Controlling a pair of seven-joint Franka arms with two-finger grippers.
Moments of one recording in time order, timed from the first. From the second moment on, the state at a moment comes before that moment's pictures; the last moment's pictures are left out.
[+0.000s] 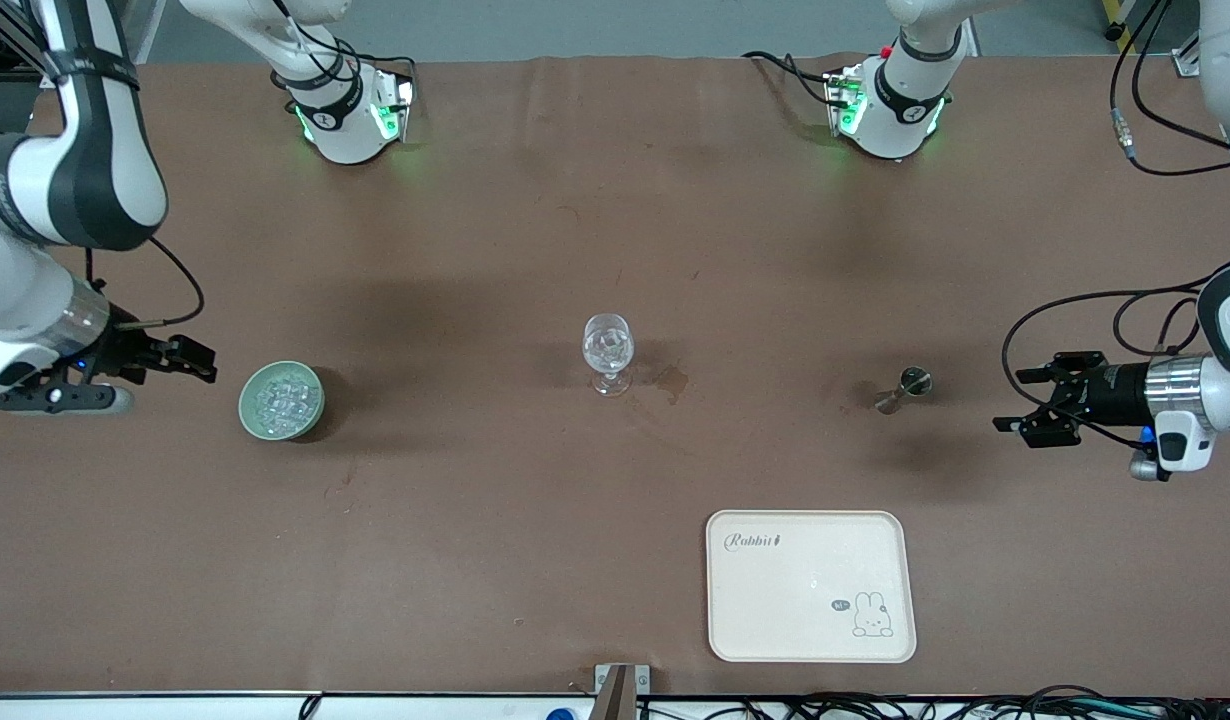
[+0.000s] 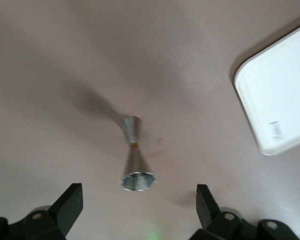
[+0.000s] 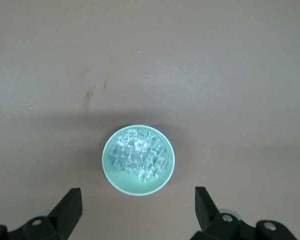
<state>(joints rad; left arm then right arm) 0.33 0.56 -0.12 -1.59 -0.56 1.75 -0.54 -0.04 0.17 -0.02 -1.90 -0.01 2.09 -0.08</state>
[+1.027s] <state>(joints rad) 0.39 0.77 -0.13 -1.68 -0.89 1.74 -0.64 -0.02 0.32 -0.02 -2.13 -0.01 2.53 -0.09</state>
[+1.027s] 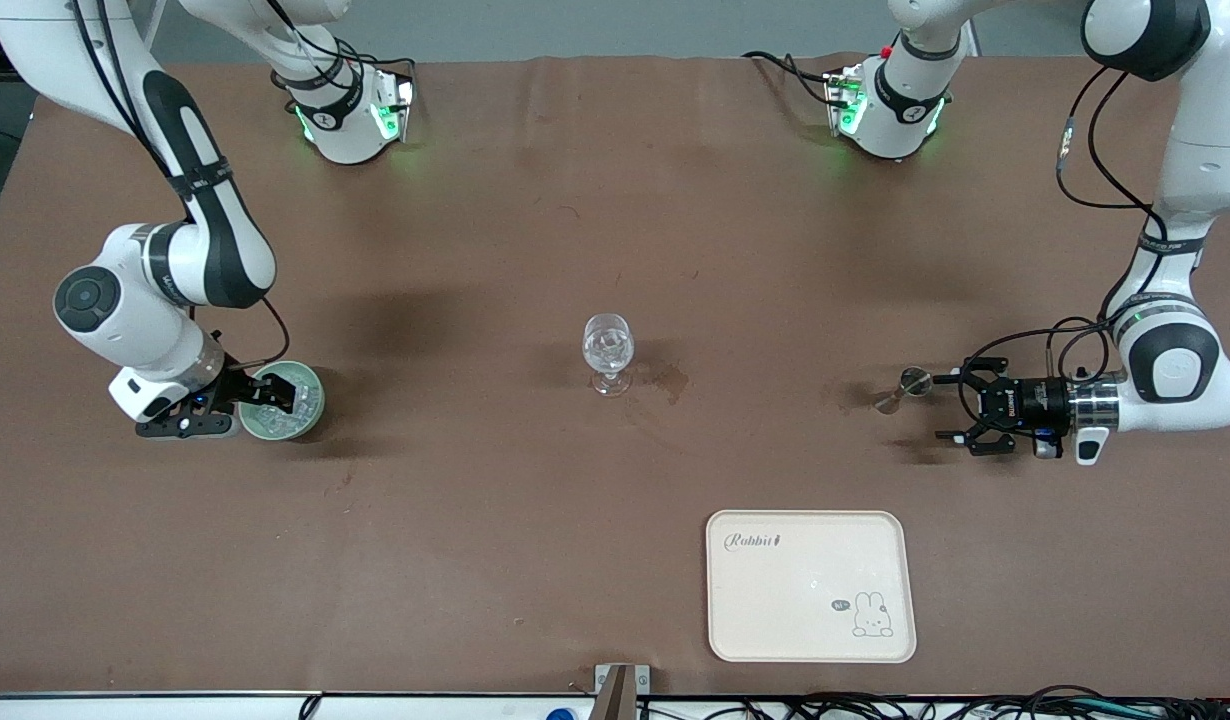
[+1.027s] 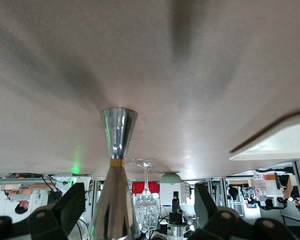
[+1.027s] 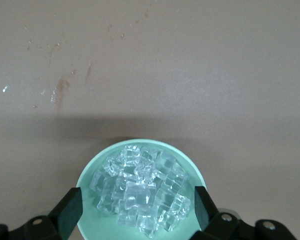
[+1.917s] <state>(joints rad) 0.39 0.82 -0.14 -1.71 -0.89 1.71 -0.59 -0.02 0.38 -0.02 -2.14 -0.01 2.54 -0.09</state>
